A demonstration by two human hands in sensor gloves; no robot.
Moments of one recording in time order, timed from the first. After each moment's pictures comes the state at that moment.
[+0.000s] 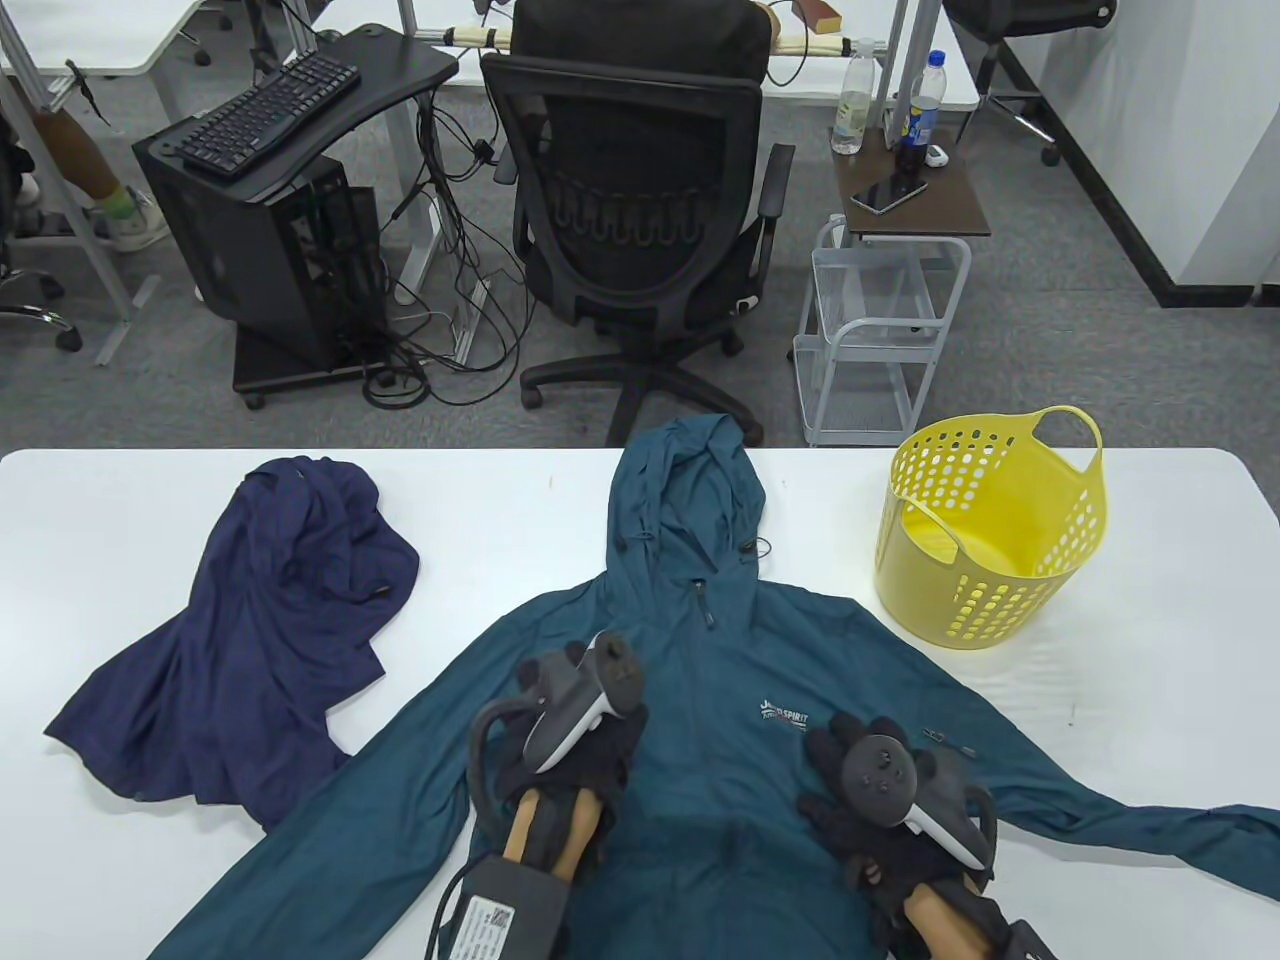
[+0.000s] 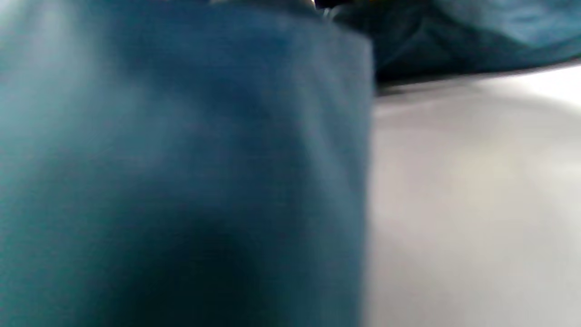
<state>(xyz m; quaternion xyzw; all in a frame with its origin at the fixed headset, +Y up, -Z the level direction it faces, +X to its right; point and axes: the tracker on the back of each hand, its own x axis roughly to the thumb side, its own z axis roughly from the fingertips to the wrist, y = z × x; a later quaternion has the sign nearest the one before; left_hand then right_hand) -0.069 -0.693 -0.370 -0.12 0.03 0.03 0.99 0.199 -0.776 -0.300 0.05 0.10 0.99 0.13</state>
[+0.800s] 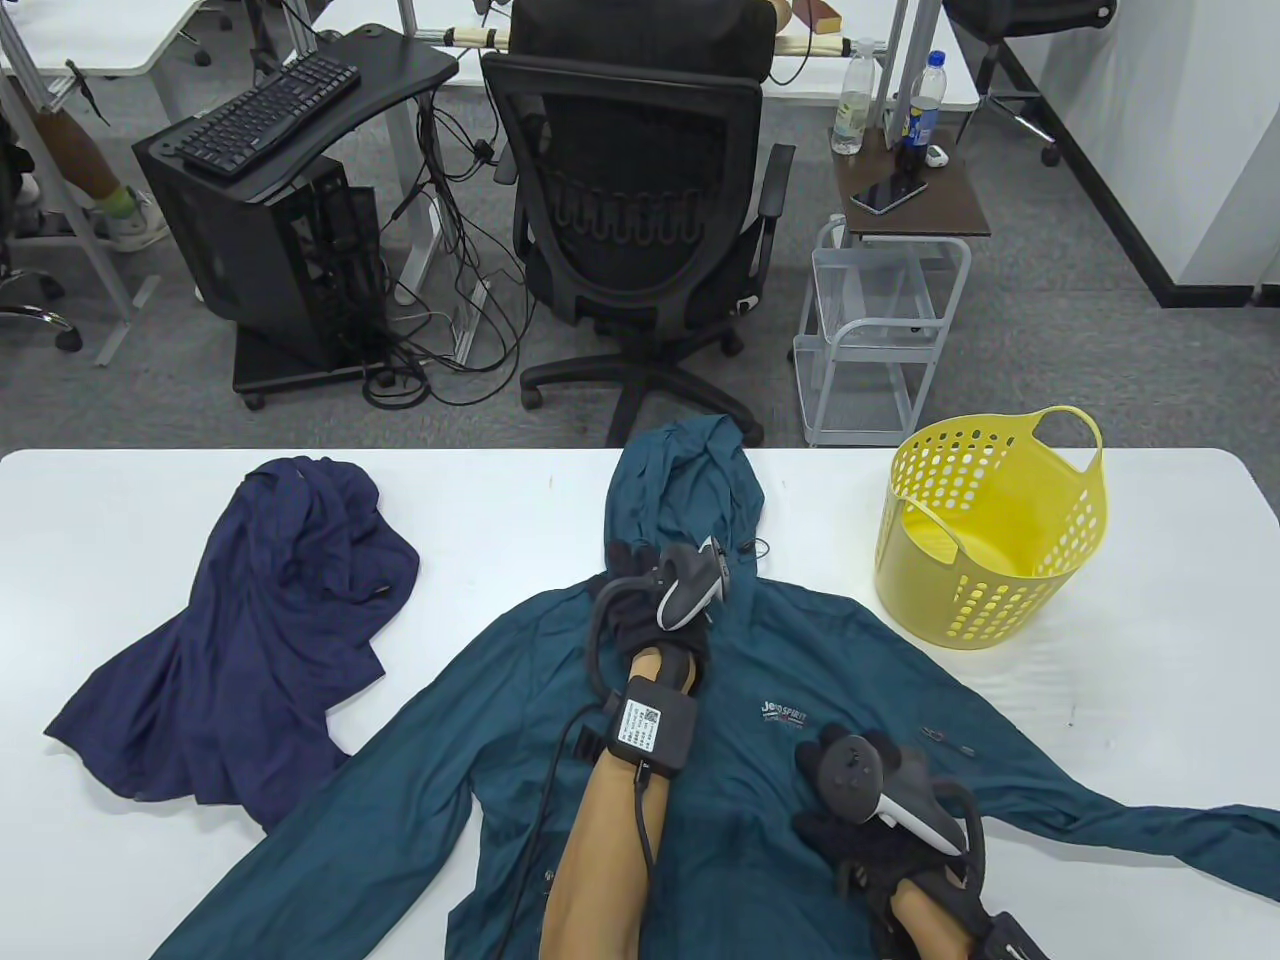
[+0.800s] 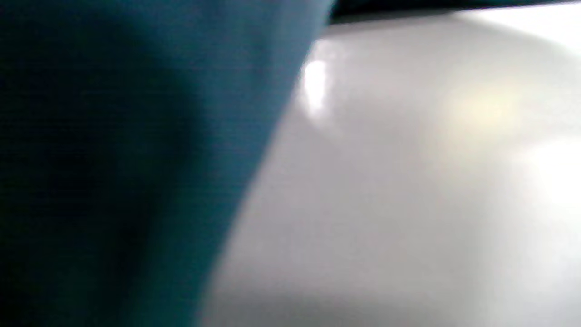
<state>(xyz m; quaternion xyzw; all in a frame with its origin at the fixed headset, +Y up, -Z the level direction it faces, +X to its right) -0.001 -0.777 -0.509 -0.13 0.09 -0.09 0.98 0.189 -0.793 -0.305 0.04 0.18 0.98 0.08</state>
